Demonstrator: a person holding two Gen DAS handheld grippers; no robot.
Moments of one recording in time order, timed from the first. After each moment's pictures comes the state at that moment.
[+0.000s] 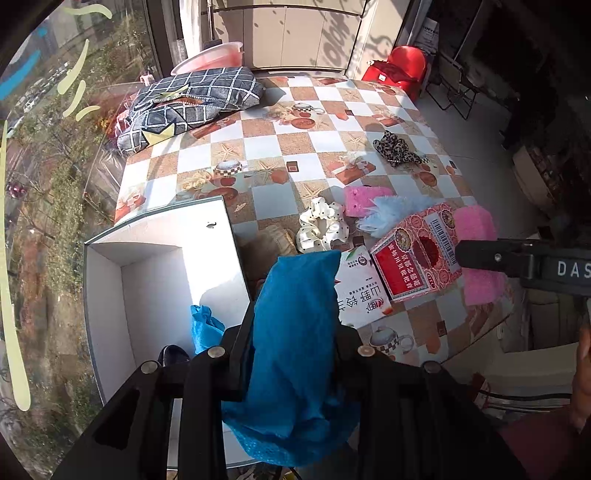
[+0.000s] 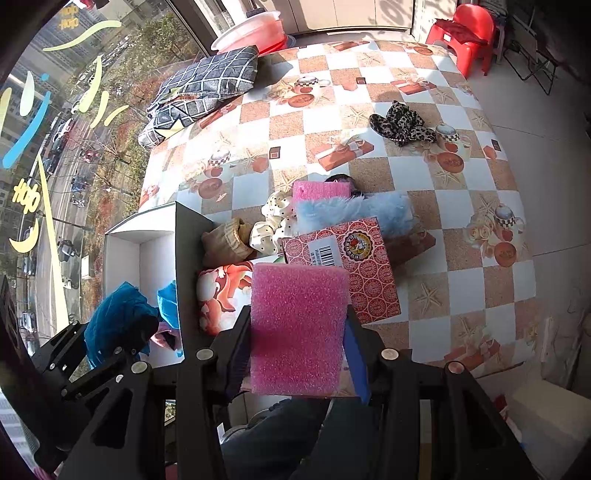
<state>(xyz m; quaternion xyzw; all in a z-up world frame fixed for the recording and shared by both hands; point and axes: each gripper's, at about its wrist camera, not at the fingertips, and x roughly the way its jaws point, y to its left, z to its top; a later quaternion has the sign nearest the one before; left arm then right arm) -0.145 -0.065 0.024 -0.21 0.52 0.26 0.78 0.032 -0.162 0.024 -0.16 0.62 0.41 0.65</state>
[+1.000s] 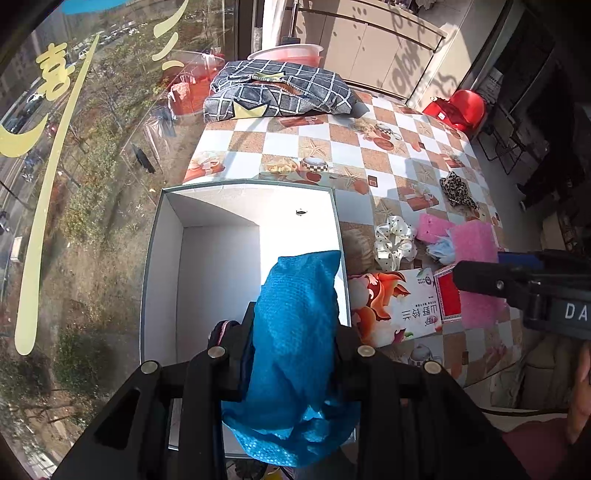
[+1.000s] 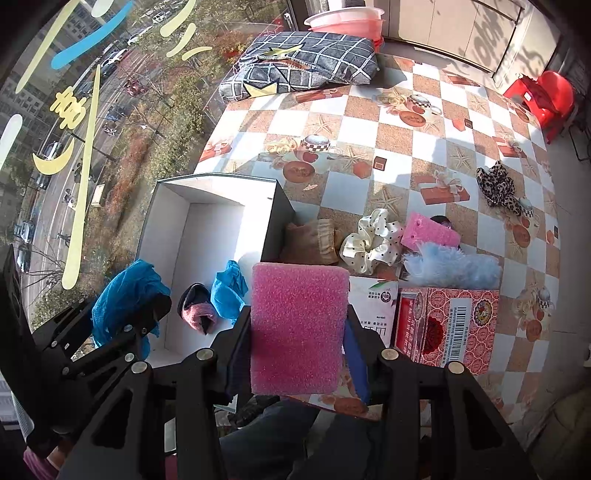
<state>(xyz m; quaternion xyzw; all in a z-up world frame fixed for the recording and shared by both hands) -0.227 -0.017 0.020 -0.28 0.48 0.35 0.75 -0.048 -0.074 0.037 -0.26 0.57 0.51 0.59</state>
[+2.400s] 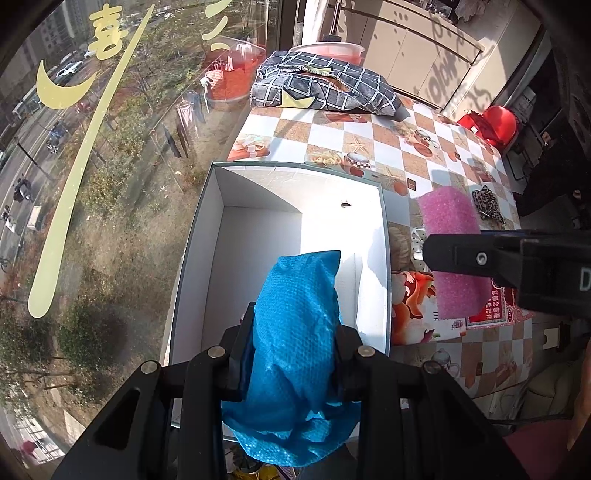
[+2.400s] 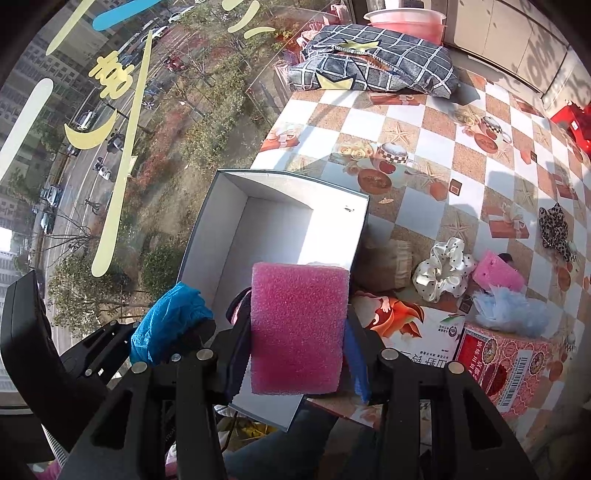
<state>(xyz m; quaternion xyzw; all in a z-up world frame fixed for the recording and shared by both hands) -0.258 -0.010 0.013 -0.31 0.48 0.40 0.72 -0.095 -0.021 0.040 -0.28 0.56 0.57 0.53</state>
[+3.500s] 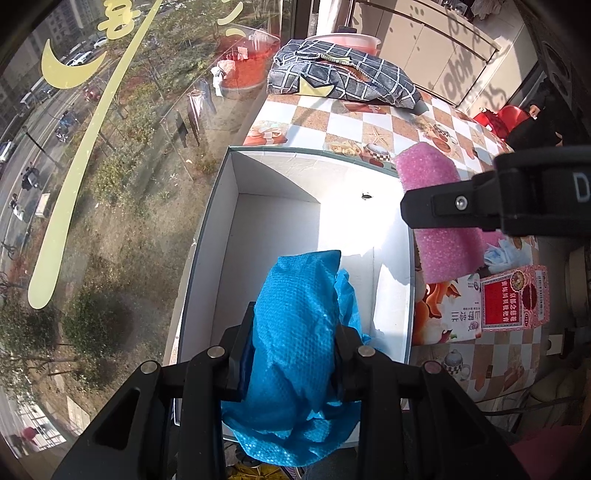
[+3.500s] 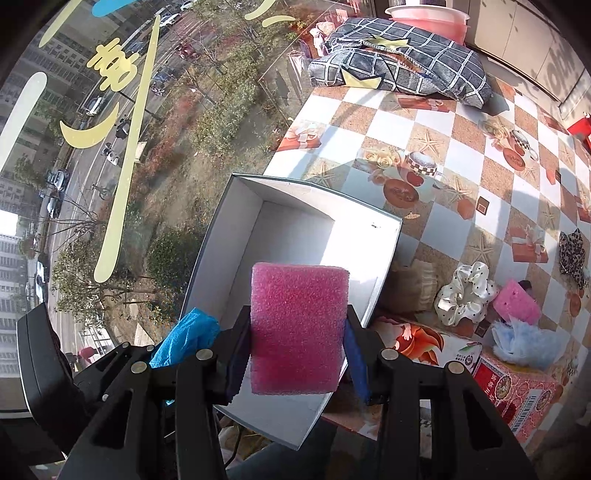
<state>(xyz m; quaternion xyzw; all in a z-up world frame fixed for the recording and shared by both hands) -0.263 0.000 0.001 -0.32 0.49 0.42 0.69 -0.109 0.018 0.032 -0.29 0.56 0.58 0.50</state>
